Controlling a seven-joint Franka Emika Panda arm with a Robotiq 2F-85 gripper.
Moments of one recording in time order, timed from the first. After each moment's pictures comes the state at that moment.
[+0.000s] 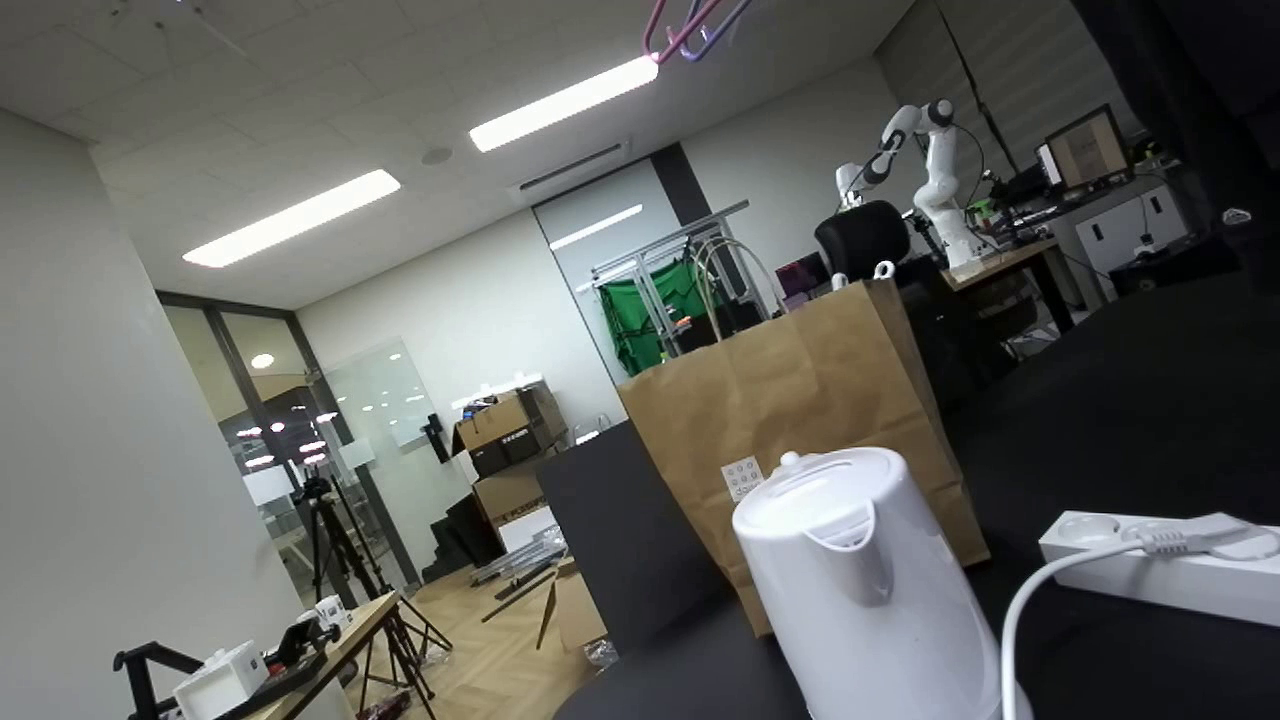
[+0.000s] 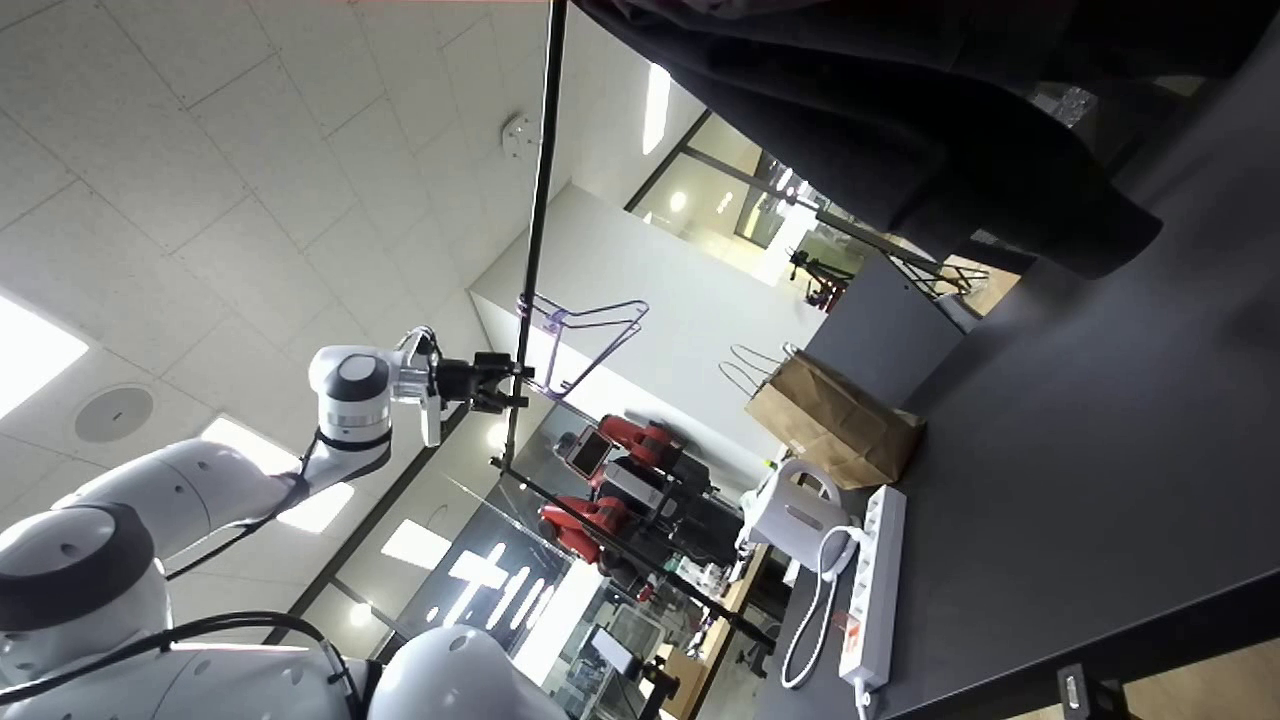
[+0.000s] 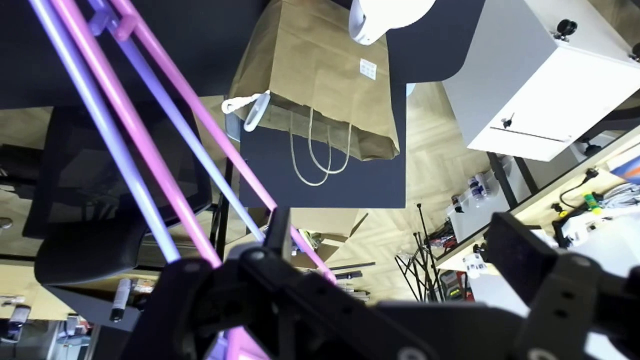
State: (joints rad) arm 0.05 -0.53 0.30 -2.01 0.00 2.10 0.38
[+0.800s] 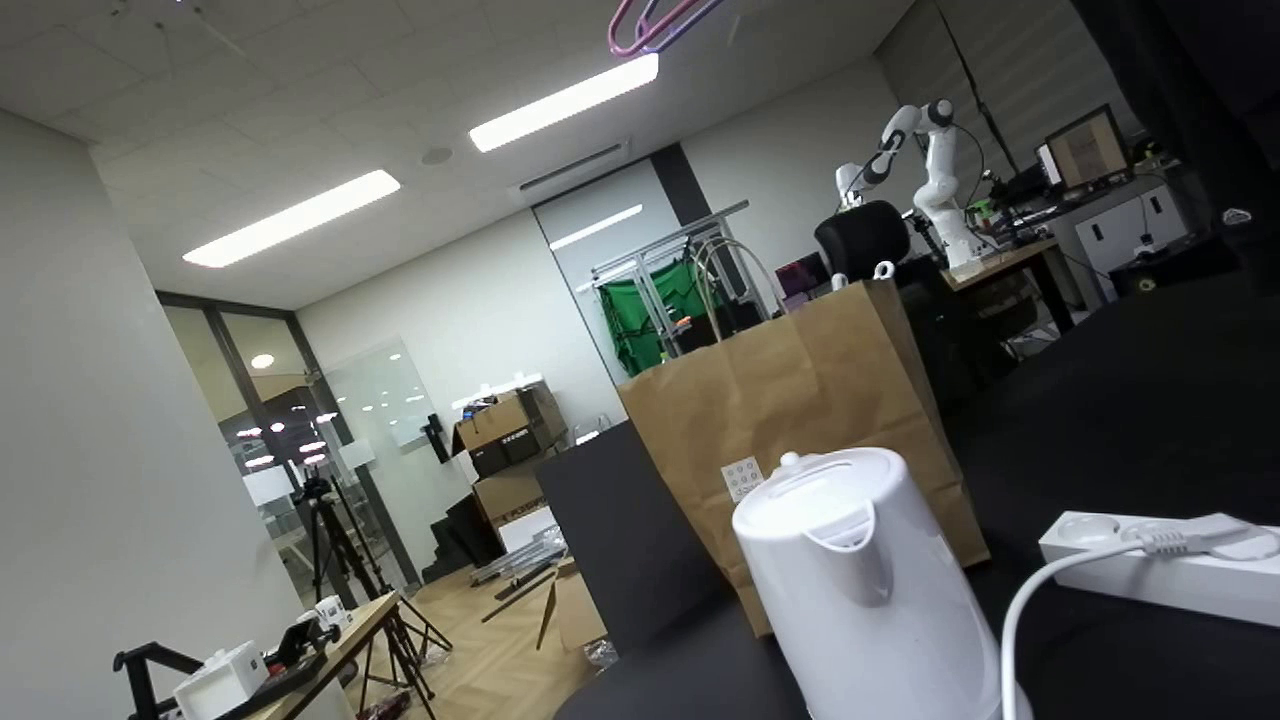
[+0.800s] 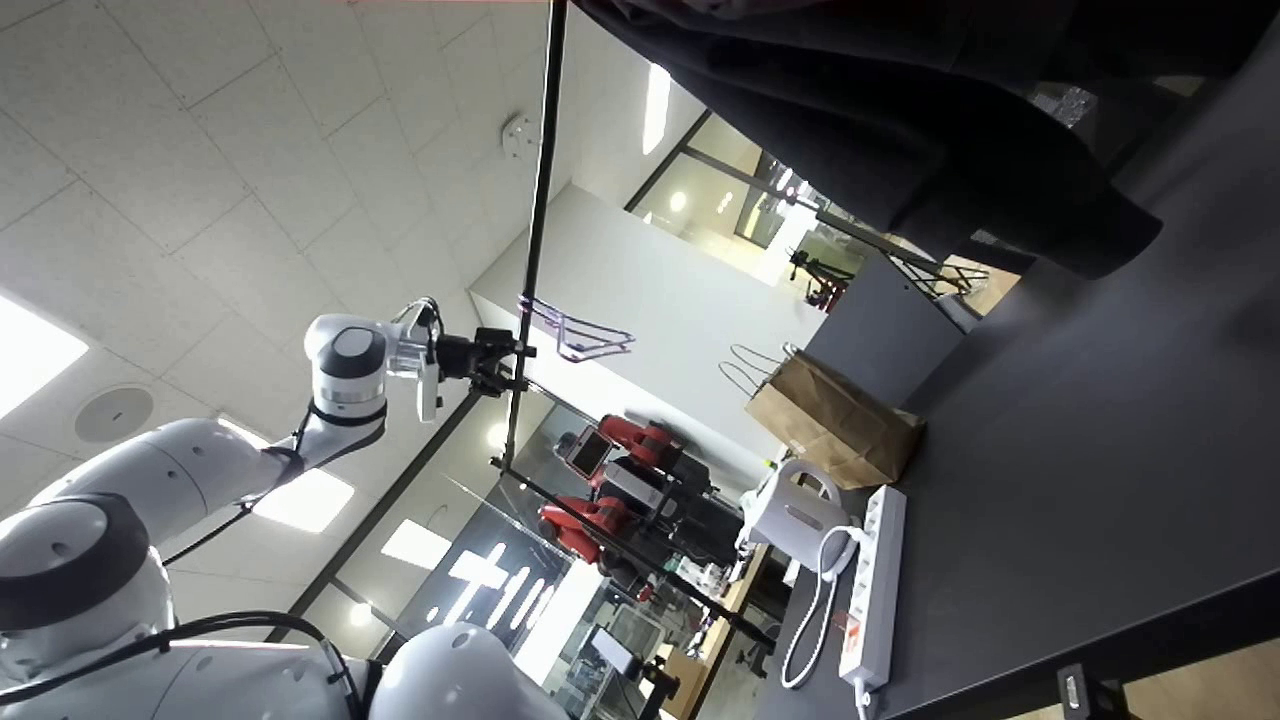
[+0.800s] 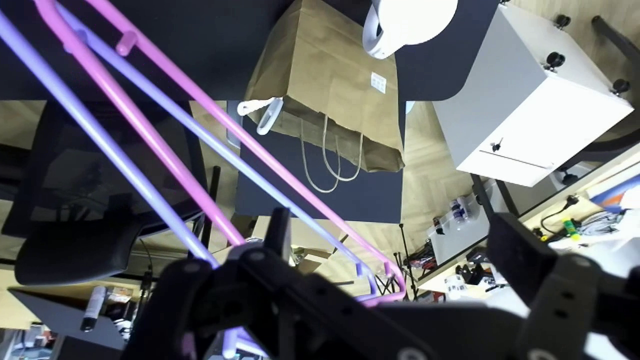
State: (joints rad) arm 0.07 -0.52 0.19 -1.98 0.04 2.05 0.20
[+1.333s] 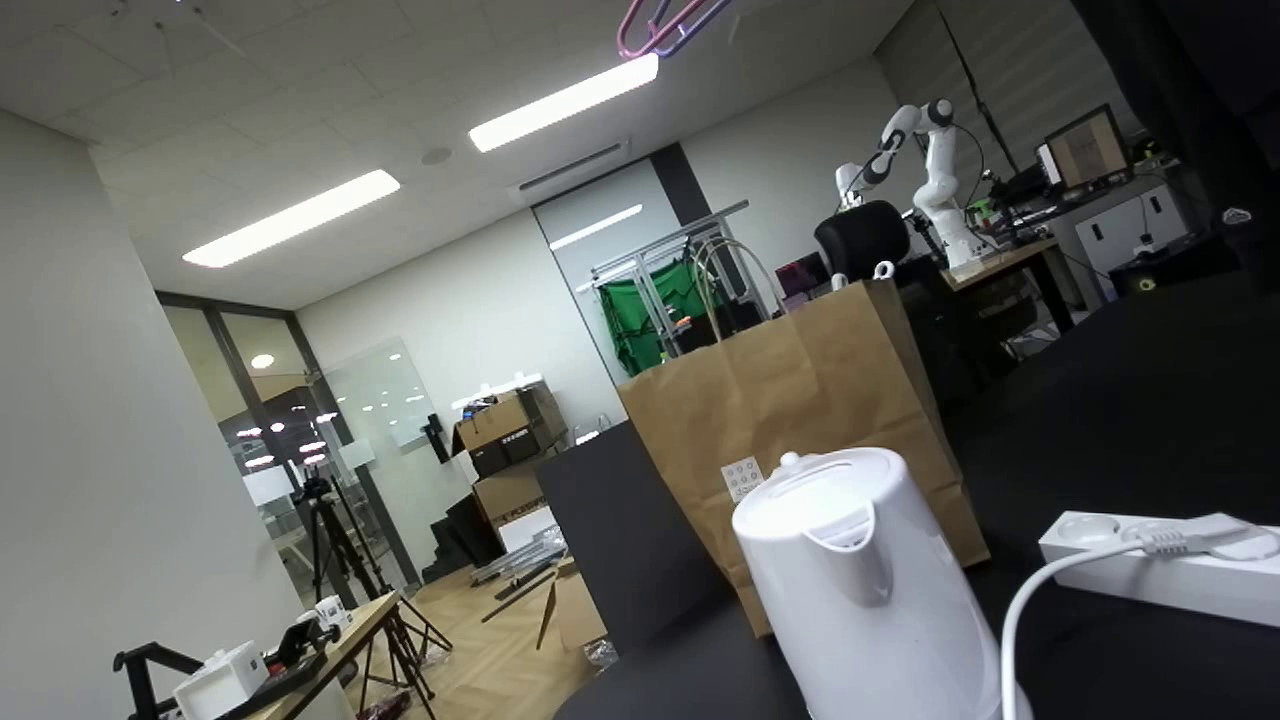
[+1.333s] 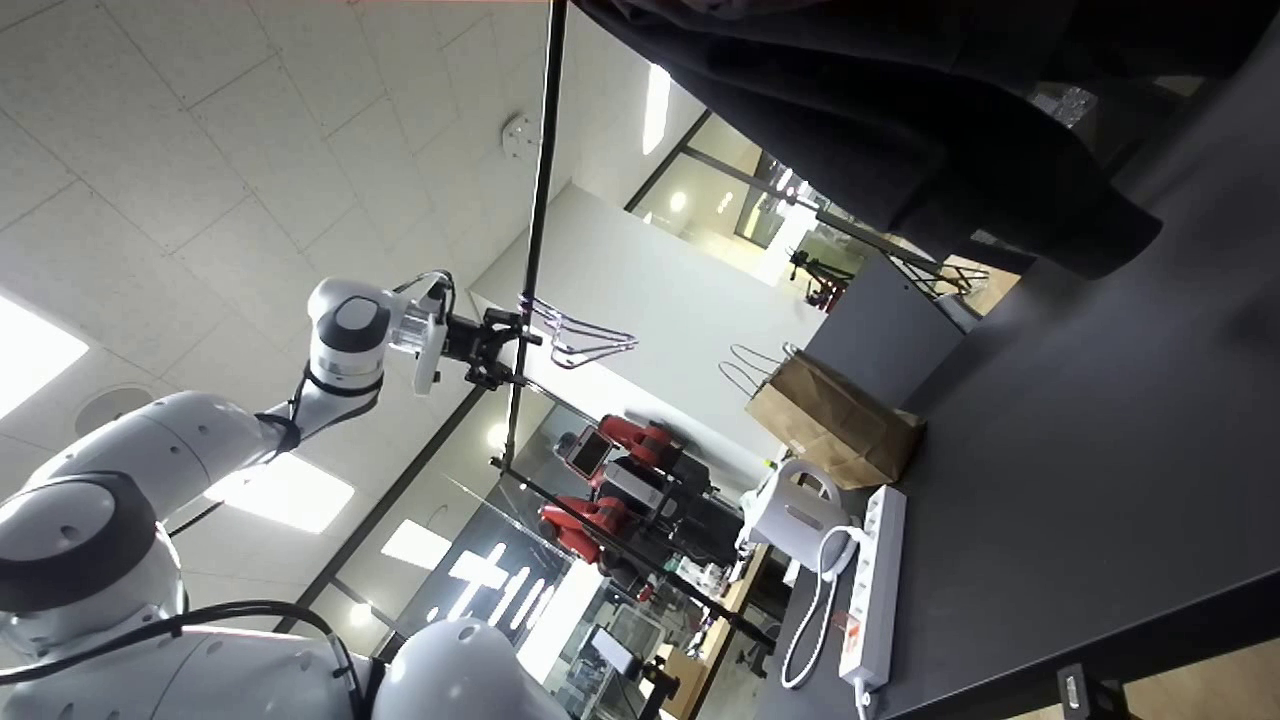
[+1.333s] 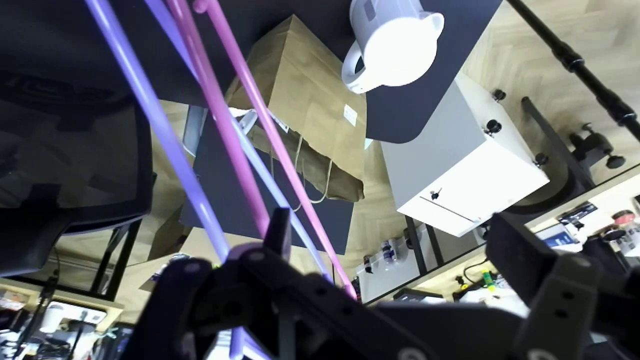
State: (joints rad) arm 0.13 -0.48 0.07 -1.92 0.14 1.94 -0.12
